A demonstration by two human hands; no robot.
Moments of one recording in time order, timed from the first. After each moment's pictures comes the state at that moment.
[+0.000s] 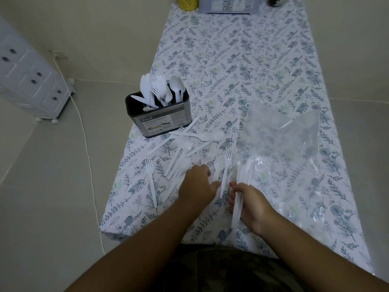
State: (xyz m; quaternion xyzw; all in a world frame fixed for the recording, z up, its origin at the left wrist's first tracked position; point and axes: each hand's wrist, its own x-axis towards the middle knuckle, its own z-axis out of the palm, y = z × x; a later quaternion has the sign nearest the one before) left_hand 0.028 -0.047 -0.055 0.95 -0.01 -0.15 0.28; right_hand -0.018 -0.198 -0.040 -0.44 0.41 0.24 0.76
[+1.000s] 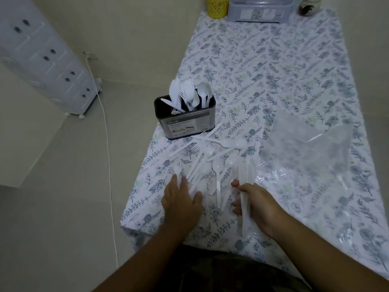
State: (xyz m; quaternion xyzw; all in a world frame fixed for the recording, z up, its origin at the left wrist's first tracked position) left_hand -0.013 0.032 -0.071 0.95 0.14 -0.14 0.22; right_hand 0.007 -0.171 -0.031 -0.57 0.33 0.27 0.70
